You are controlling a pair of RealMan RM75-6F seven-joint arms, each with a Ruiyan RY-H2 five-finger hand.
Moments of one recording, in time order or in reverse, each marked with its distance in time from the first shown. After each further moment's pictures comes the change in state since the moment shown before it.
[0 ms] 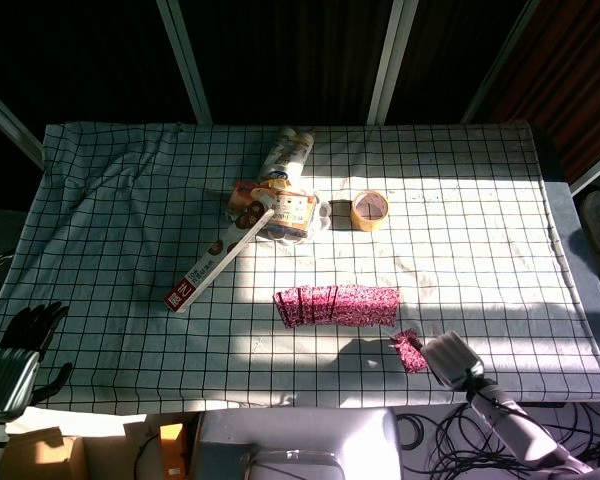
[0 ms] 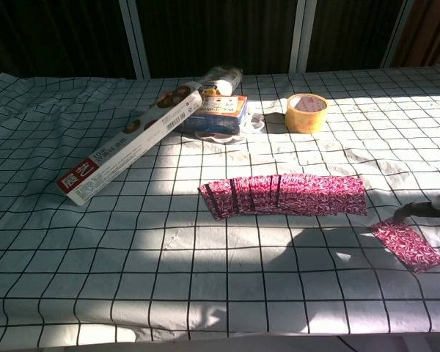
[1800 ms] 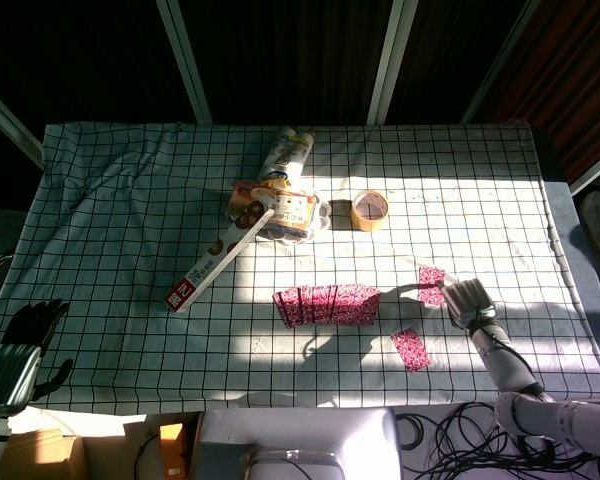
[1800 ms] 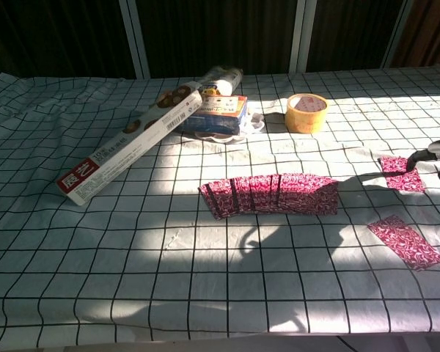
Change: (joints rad) left arm -0.016 -0.002 -0.012 -0.009 -0.037 -0.037 0.018; right arm 0.133 -0.114 0.137 0.315 0.432 -0.132 -0.016
